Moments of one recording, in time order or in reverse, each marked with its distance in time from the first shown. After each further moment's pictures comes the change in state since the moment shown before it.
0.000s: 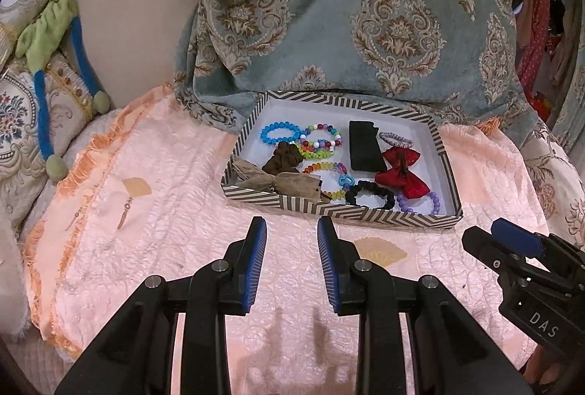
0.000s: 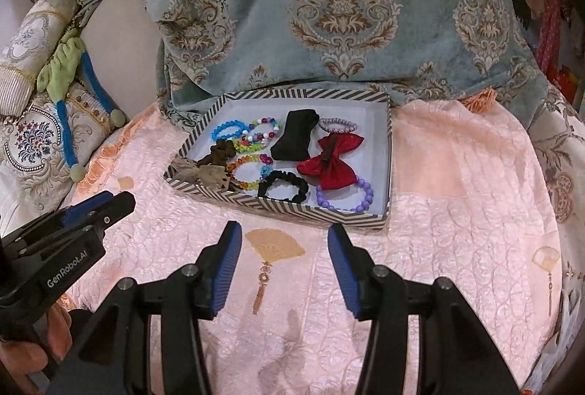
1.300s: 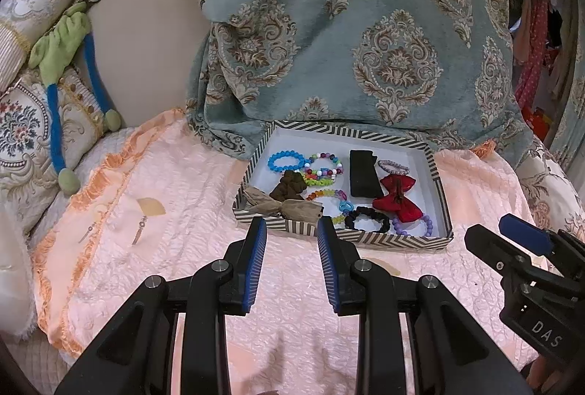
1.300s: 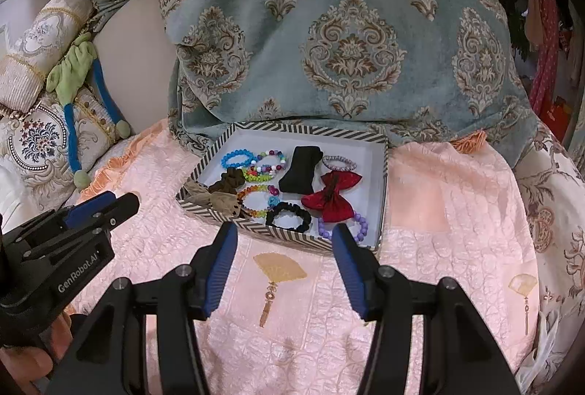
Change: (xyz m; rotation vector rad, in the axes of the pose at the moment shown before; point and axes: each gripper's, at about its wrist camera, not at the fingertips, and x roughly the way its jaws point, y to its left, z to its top) left arm -0.032 0.001 0.010 -0.013 -0.089 0.017; right arm -0.032 0.019 0.012 -0.063 -0.090 -0.027
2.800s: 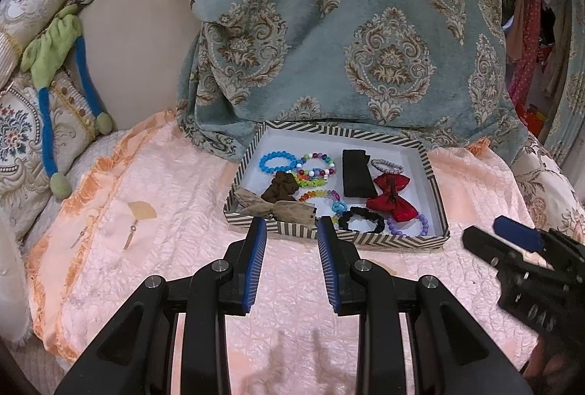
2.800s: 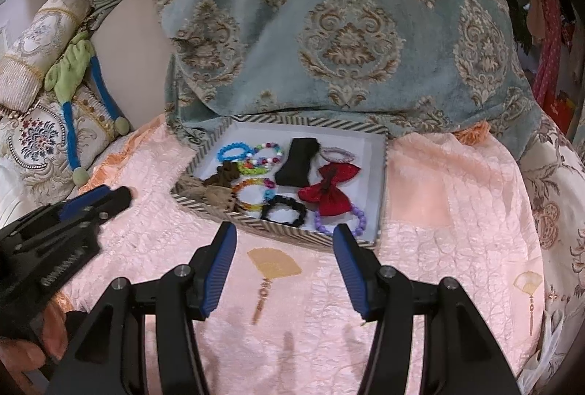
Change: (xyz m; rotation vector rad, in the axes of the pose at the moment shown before) left arm 0.009 -0.002 -0.001 0.019 -0.008 -0.031; right arm 0.017 -0.025 -0.006 0.024 0.027 -0.009
